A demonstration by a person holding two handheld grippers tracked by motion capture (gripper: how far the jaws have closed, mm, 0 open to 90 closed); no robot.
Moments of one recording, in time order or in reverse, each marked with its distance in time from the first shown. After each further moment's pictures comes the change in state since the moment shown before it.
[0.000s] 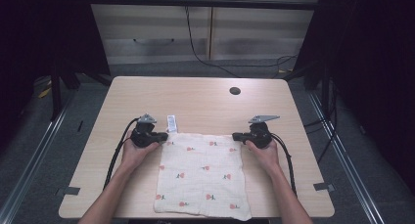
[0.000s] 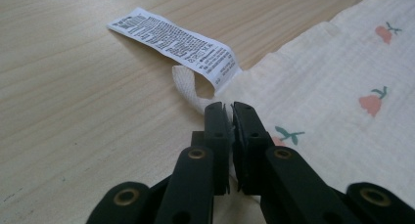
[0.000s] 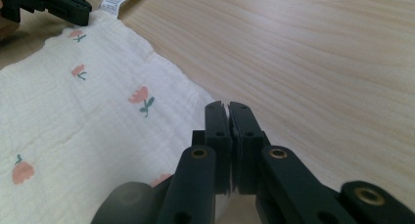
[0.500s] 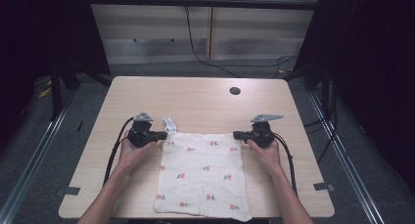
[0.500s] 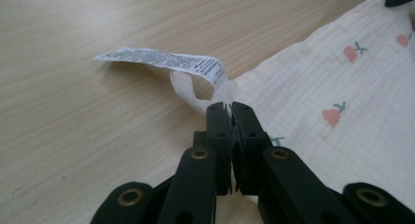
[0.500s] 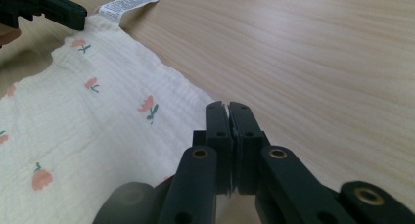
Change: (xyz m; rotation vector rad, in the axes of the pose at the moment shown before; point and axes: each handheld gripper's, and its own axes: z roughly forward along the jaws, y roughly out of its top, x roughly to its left) left arm -0.005 0.006 -0.021 -0.060 -0.038 -0.038; right arm 0.003 0.005 -0.009 -0.040 0.014 -0.003
